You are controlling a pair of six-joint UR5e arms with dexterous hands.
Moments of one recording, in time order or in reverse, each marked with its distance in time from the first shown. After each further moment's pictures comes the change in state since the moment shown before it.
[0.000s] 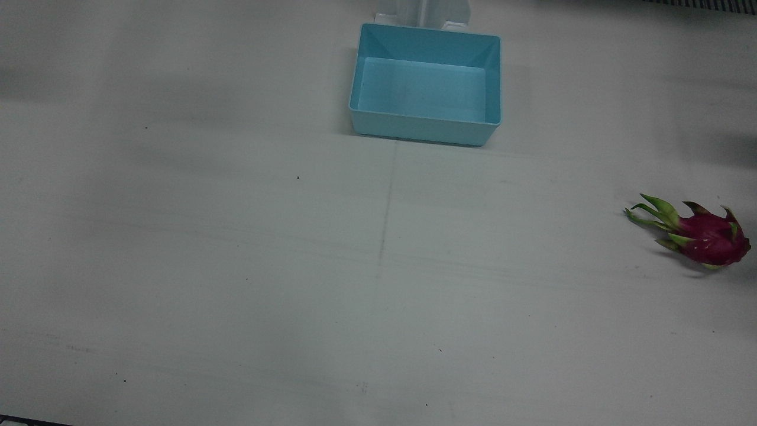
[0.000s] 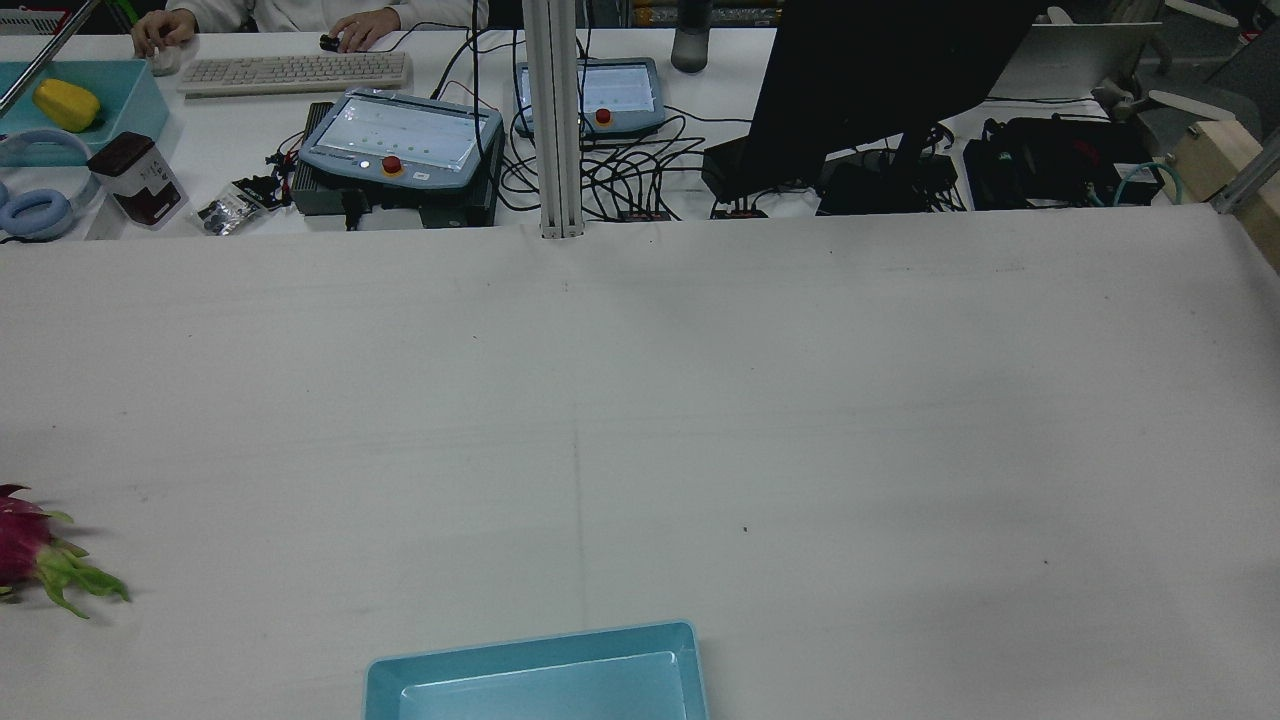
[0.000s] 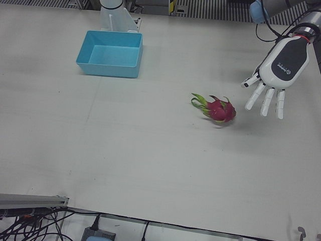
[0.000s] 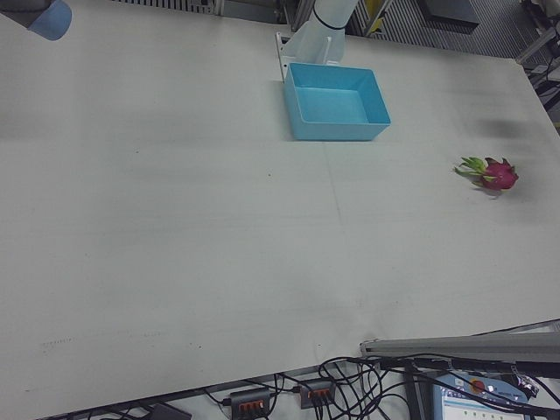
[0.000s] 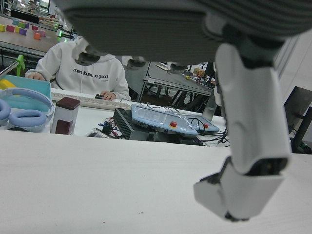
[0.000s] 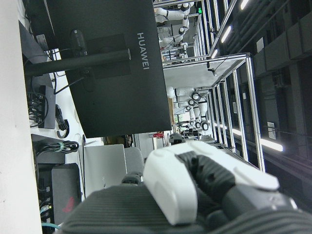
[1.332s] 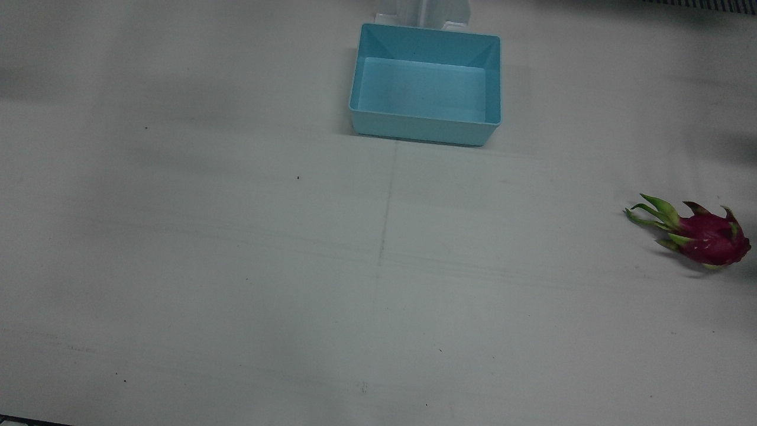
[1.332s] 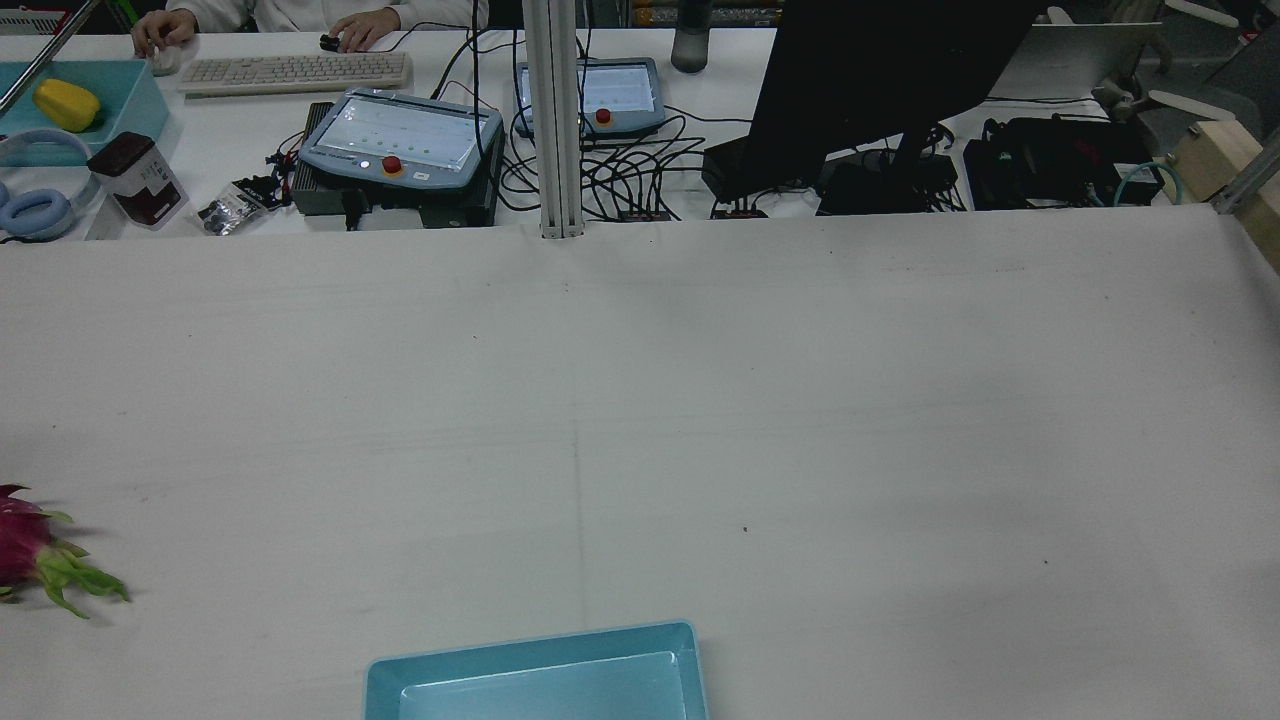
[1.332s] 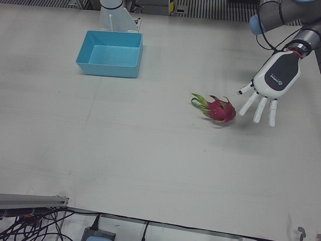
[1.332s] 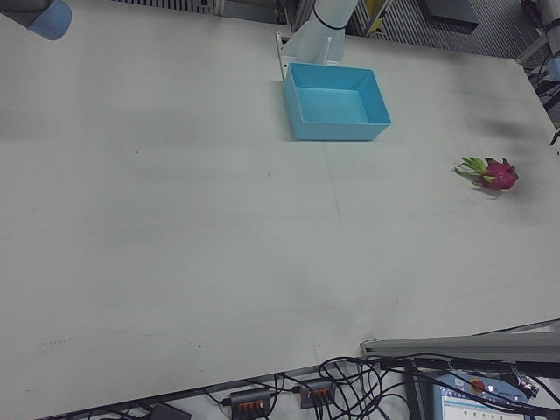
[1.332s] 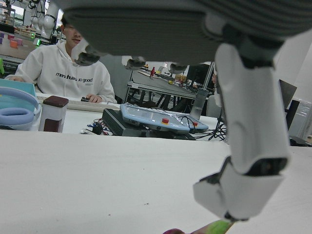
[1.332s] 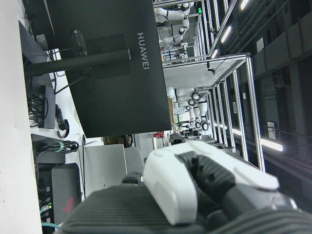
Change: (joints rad) left arm 0.103 0.029 0.144 -0.257 -0.089 0.026; right arm 0.000 0.000 0.000 0.000 0.000 0.000
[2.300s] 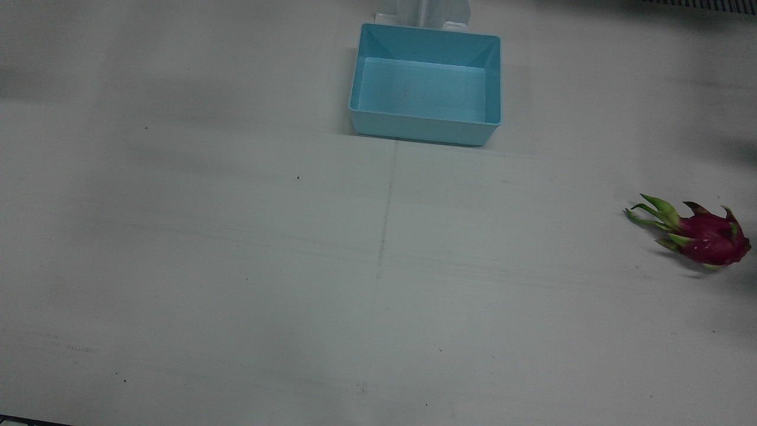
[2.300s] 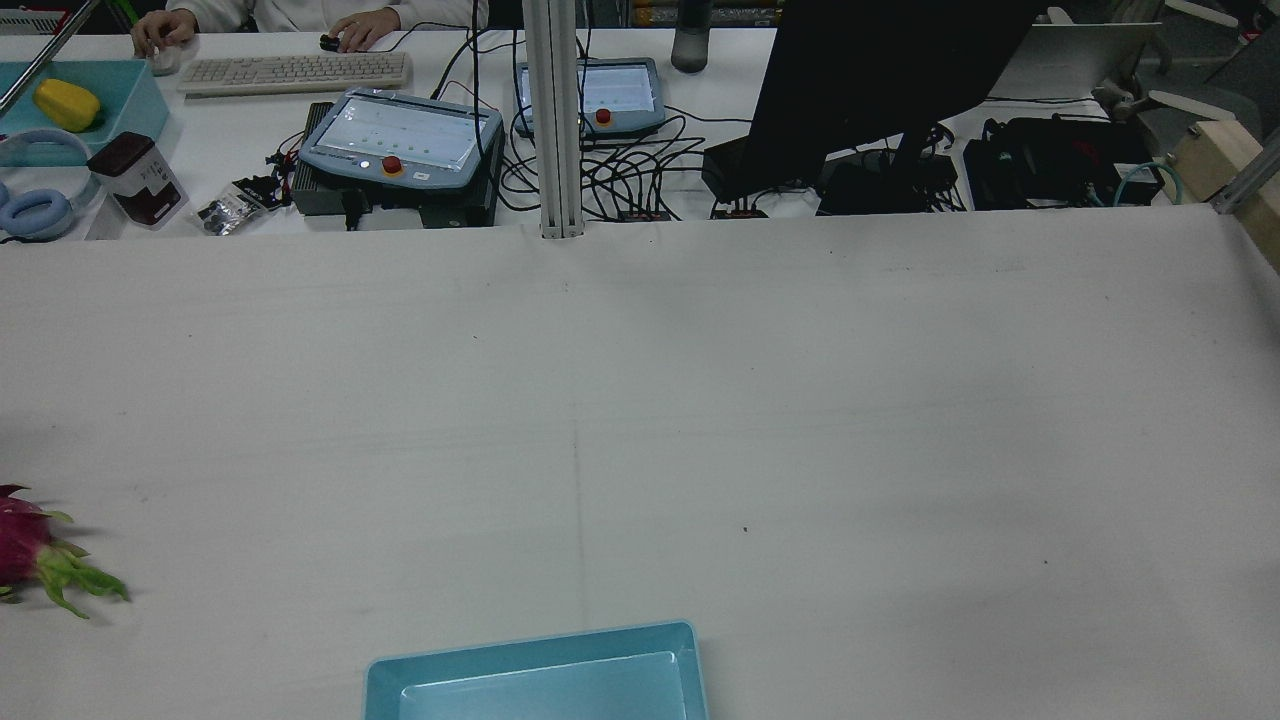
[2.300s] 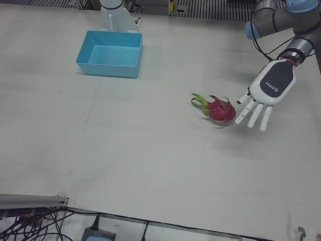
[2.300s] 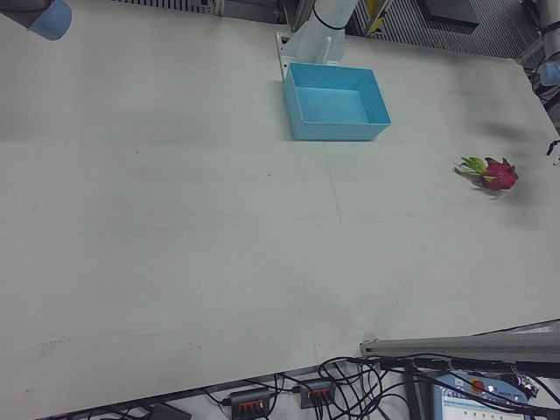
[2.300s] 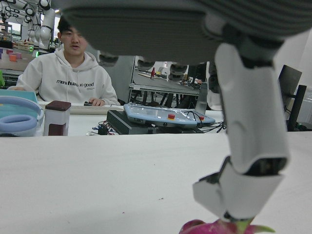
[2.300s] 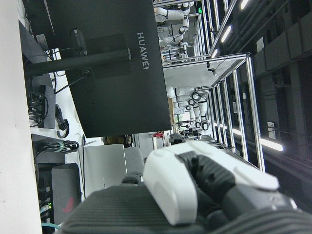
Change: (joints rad) left arm 0.086 -0.015 0.031 -0.004 -0.113 0.113; right arm 0.000 0.000 0.000 0.000 0.000 0.000
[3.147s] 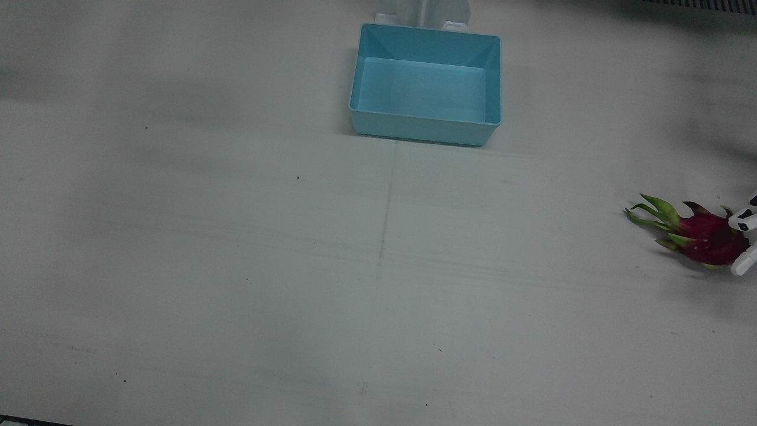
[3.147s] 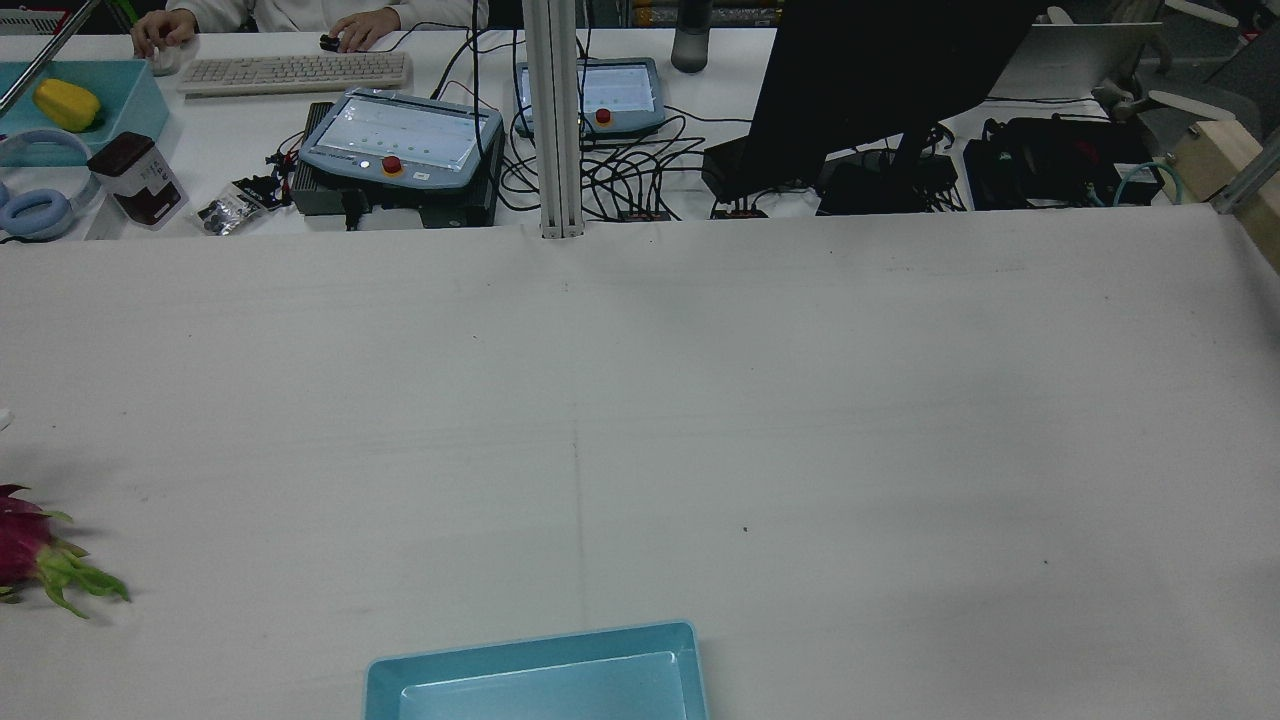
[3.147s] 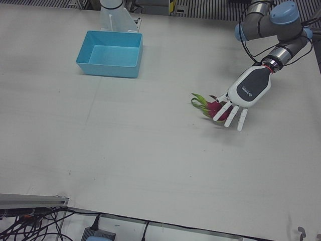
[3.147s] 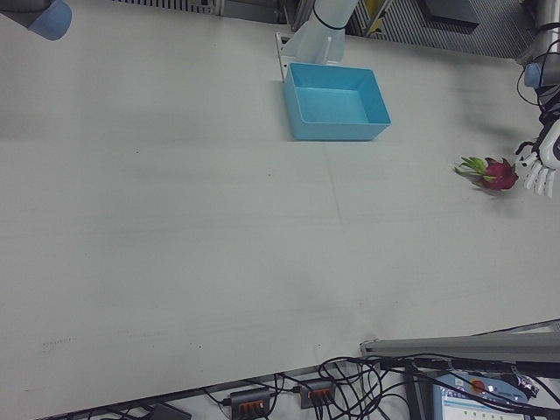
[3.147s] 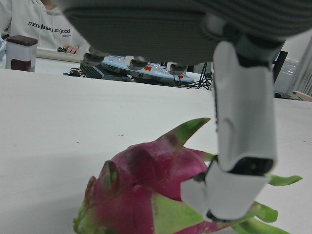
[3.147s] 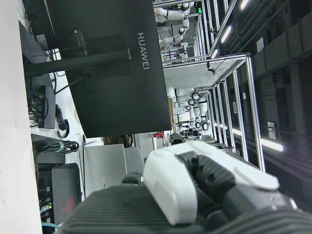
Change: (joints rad) left arm 0.166 0.002 -0.002 0.051 0.011 -0.028; right arm 0.000 0.000 0.000 0.000 0.000 0.000
